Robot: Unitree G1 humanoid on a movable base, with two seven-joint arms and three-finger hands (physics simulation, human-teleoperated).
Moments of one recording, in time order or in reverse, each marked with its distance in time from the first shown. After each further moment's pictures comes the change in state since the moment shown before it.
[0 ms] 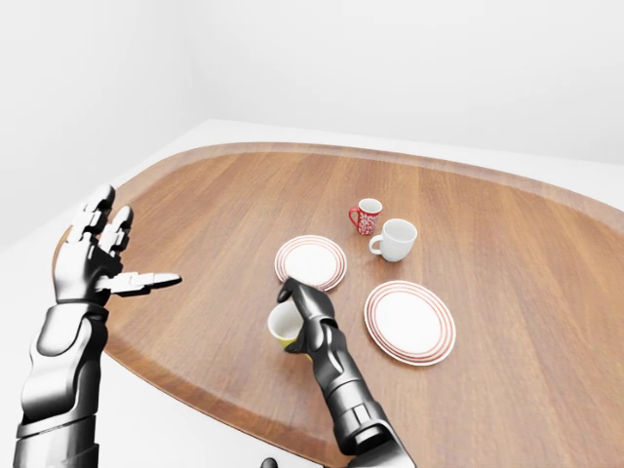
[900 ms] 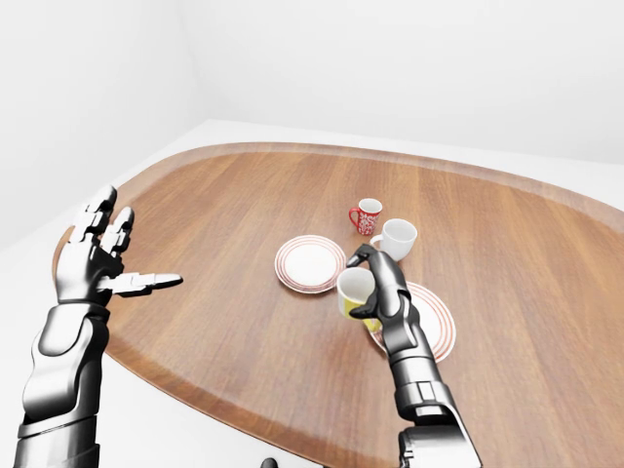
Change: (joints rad) left arm 0.002 -0.002 -0.004 0.002 0.007 0.000 0.002; right arm -0.053 -0.294 -0.228 -0.111 0.221 0.000 0.053
